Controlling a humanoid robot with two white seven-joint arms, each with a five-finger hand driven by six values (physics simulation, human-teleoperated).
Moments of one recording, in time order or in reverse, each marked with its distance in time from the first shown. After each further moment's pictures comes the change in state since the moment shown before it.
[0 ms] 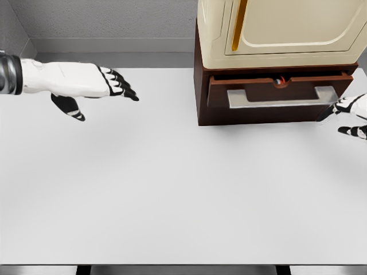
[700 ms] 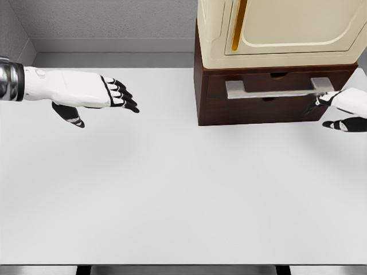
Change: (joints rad) left arm 0.003 0.002 -0.019 0.001 -0.021 -0.058 0.000; right arm -0.207 0.064 0.199 0.152 0.015 -0.002 0.021
